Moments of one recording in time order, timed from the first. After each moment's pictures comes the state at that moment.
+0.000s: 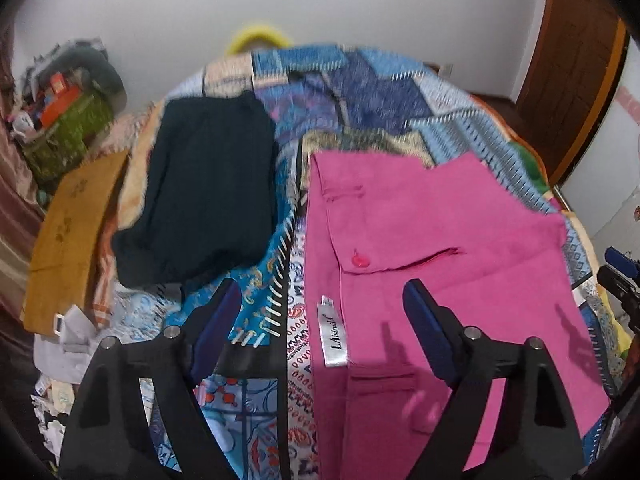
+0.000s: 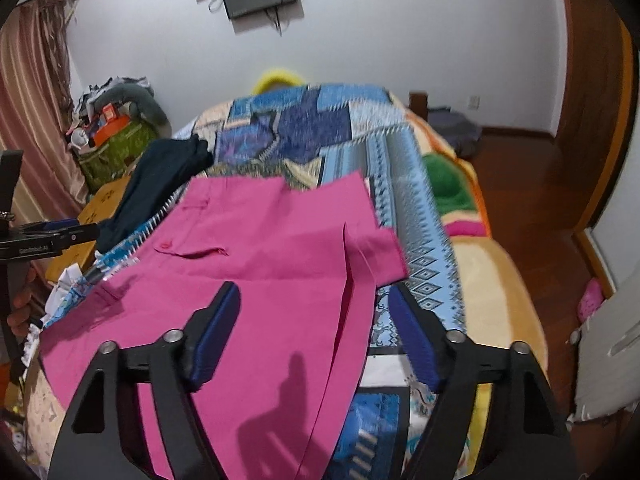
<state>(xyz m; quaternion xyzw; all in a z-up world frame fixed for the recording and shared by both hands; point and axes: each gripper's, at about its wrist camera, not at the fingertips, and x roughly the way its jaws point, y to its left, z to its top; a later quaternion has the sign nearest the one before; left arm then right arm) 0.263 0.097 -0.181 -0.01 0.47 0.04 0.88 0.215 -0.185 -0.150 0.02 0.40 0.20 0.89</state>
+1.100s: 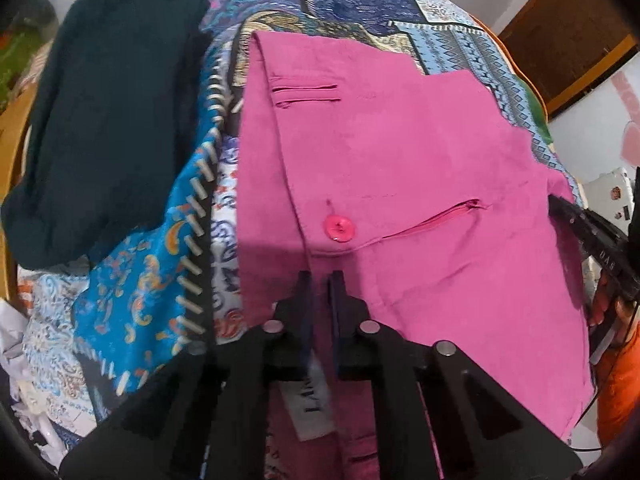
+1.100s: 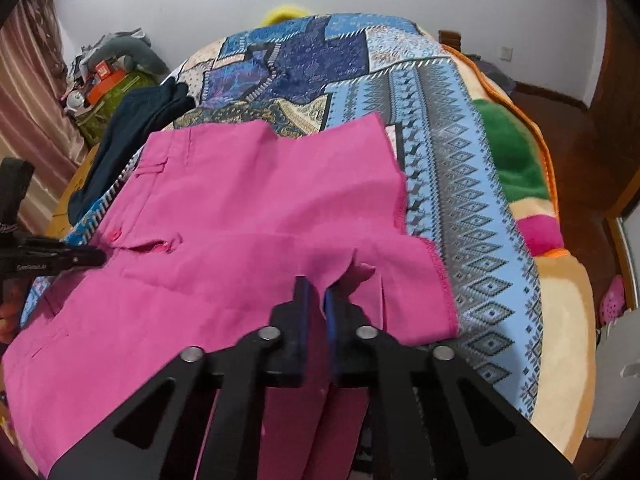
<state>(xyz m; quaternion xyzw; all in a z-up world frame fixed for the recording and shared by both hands) 0.325 0.100 -0.265 -0.06 0.61 -0.05 0.79 0.296 -0.168 -0.198 0.00 0.48 0.23 0.84</state>
